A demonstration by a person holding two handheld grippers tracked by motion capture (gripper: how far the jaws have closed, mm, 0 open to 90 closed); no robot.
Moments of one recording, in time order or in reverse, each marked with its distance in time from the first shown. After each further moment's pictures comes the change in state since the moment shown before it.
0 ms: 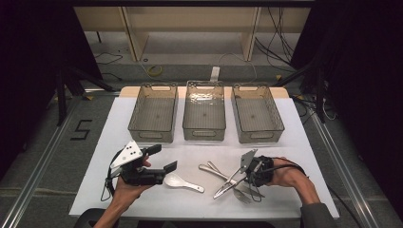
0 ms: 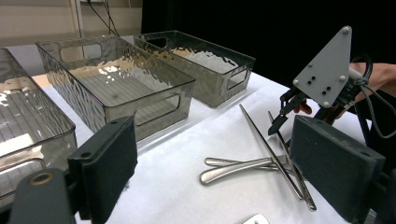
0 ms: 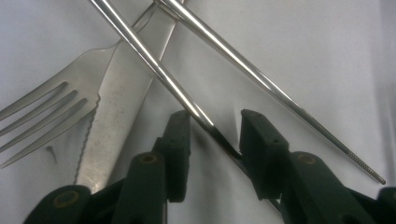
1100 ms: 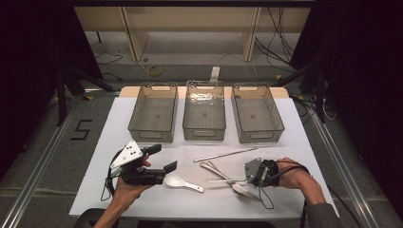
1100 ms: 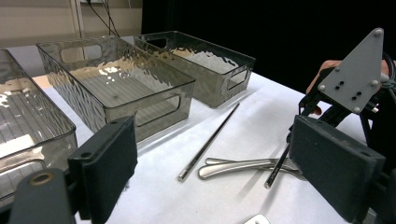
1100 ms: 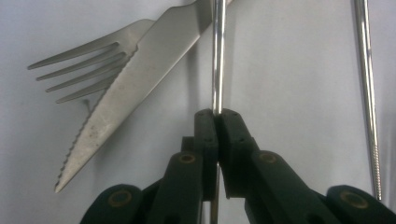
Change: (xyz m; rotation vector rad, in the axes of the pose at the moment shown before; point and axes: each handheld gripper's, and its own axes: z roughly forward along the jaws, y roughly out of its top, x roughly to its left) left arm 0.000 0.000 0.000 0.000 0.000 0.003; right arm 0.011 -0.011 -0.010 -0.025 0.018 -0.205
